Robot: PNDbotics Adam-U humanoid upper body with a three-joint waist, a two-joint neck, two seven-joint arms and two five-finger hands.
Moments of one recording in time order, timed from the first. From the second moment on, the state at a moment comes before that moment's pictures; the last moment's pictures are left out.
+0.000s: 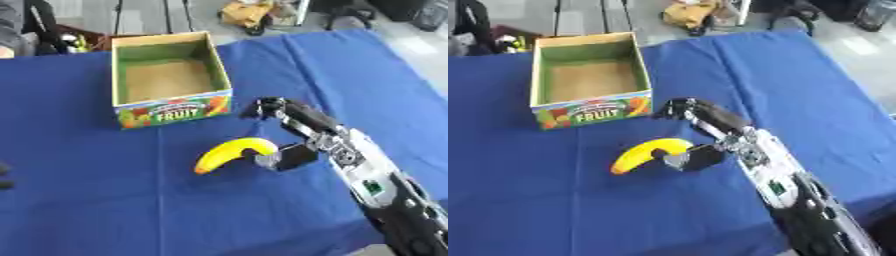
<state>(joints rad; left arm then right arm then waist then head) -0.12 0.16 0.06 -1.71 0.22 0.02 -0.13 -0.24 -0.40 0.14 -1.73 0.64 -0.30 0.31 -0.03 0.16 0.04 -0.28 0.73</state>
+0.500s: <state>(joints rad) -0.12 0.16 0.06 -1.71 0.22 0.02 -0.13 -0.26 -0.42 0.14 -1.70 0.66 -0.31 0.33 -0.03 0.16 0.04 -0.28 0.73</state>
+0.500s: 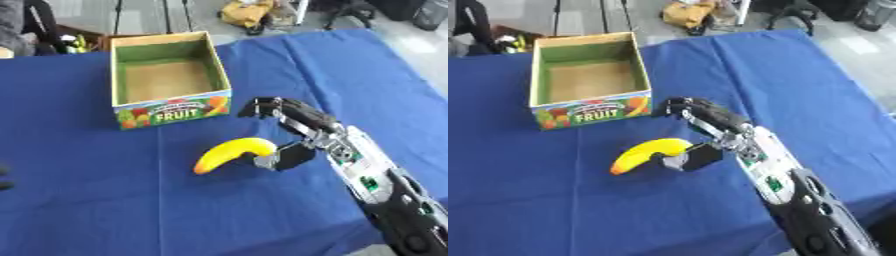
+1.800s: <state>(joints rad) -0.12 0.16 0.06 -1.71 0.22 0.02 -0.15 -0.40 -0.43 0.20 -1.45 0.77 -0.36 0.32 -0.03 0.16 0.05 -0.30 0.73</state>
